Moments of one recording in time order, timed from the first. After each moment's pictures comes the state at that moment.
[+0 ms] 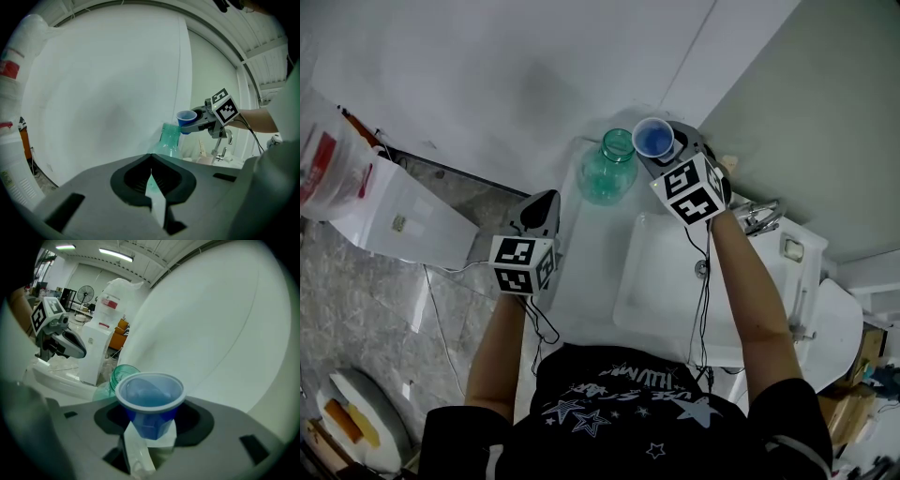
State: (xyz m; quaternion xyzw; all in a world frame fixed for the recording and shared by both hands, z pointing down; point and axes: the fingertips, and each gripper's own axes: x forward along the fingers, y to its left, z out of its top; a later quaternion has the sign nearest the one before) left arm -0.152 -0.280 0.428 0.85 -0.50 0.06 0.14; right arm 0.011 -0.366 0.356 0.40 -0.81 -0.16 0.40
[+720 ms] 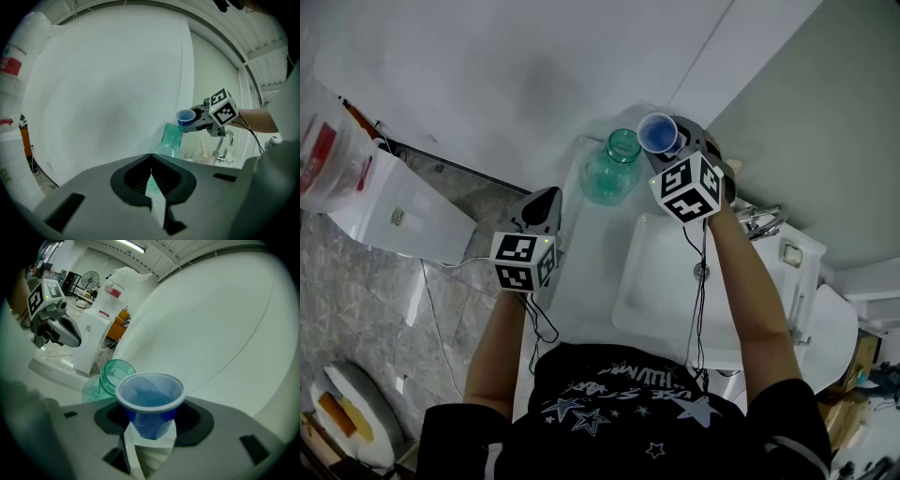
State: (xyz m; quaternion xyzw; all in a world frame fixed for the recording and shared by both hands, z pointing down) left arm -0.154 -0.283 0.429 0.85 -0.50 0.06 0.15; right arm 0.013 -0.379 0.353 0.41 -0.77 -0.21 0.44
